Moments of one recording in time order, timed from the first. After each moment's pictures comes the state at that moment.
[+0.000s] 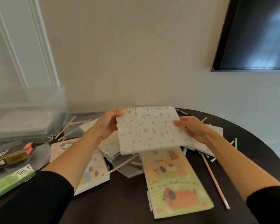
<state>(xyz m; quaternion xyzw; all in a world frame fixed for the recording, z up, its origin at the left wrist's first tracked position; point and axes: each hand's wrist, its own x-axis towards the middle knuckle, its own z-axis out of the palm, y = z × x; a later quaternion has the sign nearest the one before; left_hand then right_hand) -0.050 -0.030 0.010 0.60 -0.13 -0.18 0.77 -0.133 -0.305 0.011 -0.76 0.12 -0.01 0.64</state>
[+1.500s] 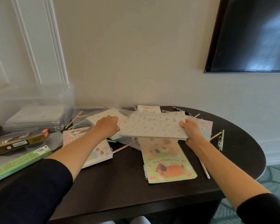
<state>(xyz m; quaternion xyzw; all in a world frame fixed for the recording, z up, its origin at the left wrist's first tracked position) -0.112 -0.004 -0.004 0.98 -0.20 0.08 0.03 -0.202 -0.263 -0.010 -0.63 0.22 -0.17 0.73</state>
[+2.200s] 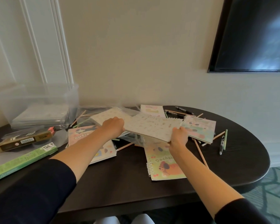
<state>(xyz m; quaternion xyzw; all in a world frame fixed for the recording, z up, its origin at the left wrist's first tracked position) -0.134 -0.012 0.001 0.98 -0.19 0.04 0.02 -0.195 -0.208 -0.040 -0.59 0.30 -0.26 0.70</state>
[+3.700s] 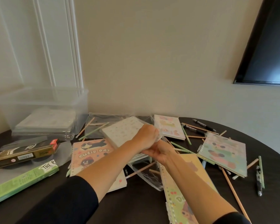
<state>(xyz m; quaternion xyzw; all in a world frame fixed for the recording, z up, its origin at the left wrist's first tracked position) -0.079 -0.069 0.001 0.92 -0.21 0.03 0.32 -0.106 -0.148 -0.034 -0.49 0.14 0.09 0.86</state>
